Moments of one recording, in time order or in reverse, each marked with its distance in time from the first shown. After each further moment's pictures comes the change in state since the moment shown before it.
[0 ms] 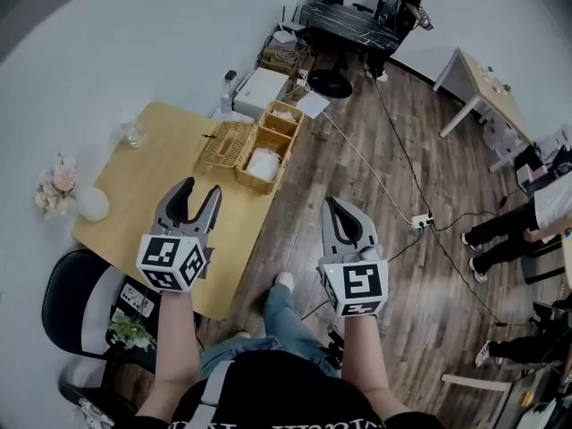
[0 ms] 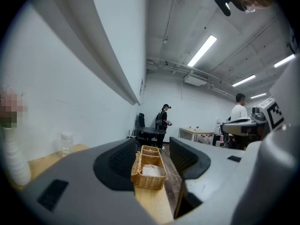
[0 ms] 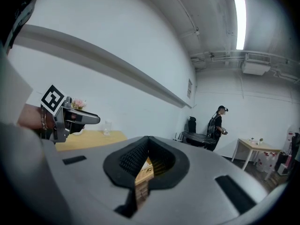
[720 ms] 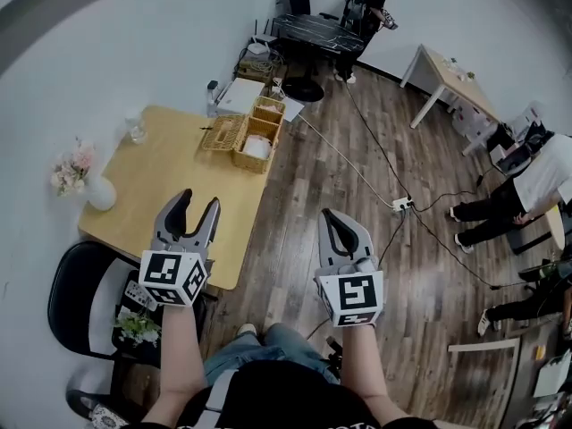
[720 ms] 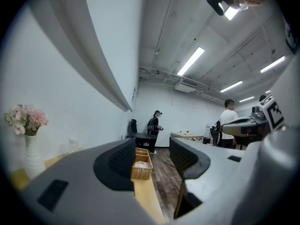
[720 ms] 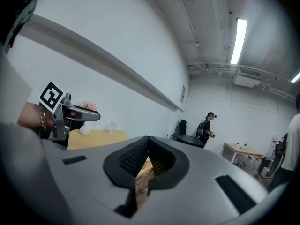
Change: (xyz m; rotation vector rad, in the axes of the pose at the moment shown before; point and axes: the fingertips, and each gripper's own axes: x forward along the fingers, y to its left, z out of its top) left arm -0.153 -0.040 0.025 0.030 -0.077 -0.101; right arm -0.151 0.095 0.032 -0.051 0.000 -0.122
